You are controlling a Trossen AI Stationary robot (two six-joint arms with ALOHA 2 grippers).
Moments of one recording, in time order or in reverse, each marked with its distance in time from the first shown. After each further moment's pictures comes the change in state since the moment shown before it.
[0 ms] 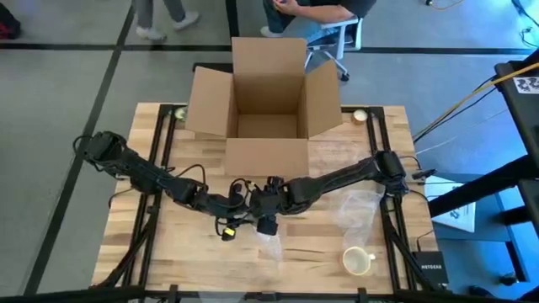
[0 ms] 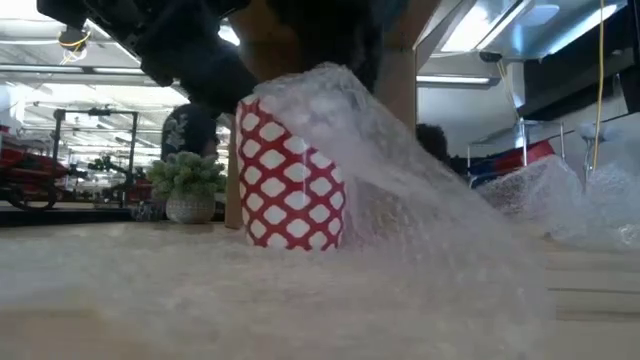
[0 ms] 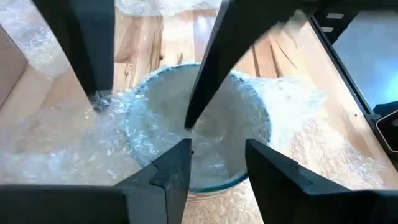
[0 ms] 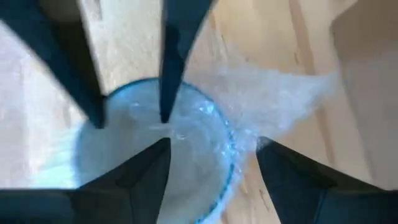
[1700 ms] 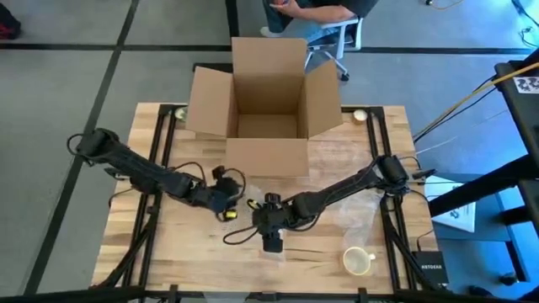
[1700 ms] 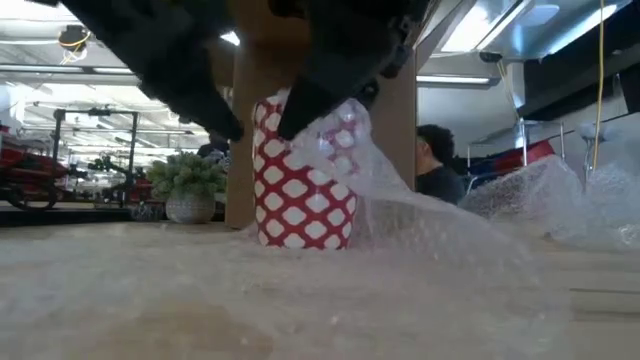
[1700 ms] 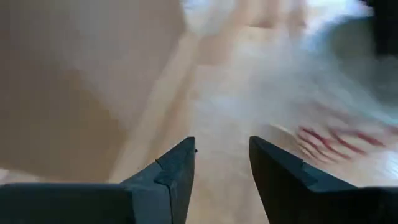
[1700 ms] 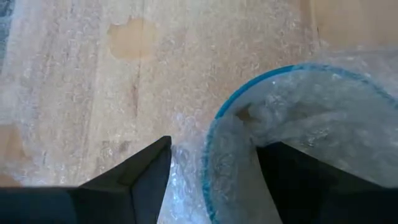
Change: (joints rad) left arm 0.051 -0.097 0.000 -0.283 -0.376 -0.114; right arm 0.083 0.002 -0.194 0.314 -0.102 -0.052
